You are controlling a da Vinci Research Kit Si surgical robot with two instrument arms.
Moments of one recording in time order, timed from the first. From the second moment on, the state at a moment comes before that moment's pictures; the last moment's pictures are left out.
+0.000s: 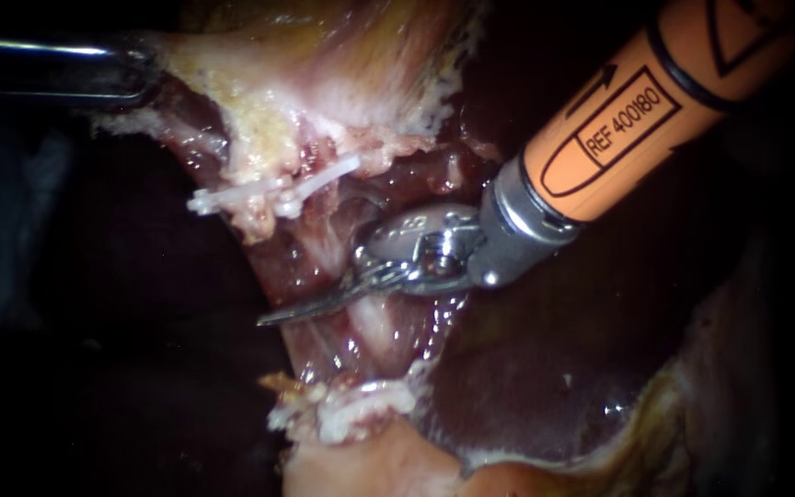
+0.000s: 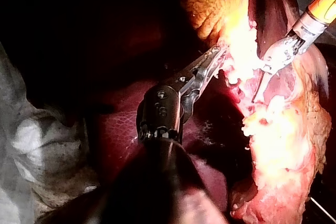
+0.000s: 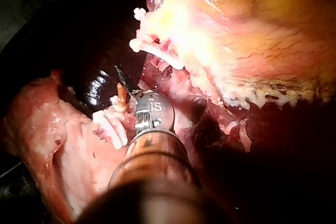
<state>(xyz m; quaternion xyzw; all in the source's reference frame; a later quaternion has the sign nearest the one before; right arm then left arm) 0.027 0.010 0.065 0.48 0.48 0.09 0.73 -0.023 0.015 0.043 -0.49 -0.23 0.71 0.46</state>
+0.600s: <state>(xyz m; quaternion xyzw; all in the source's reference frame) 0.024 0.009 0.063 0.35 0.51 0.19 0.77 -0.023 0.015 0.043 -0.49 -0.23 0.71 0.46</state>
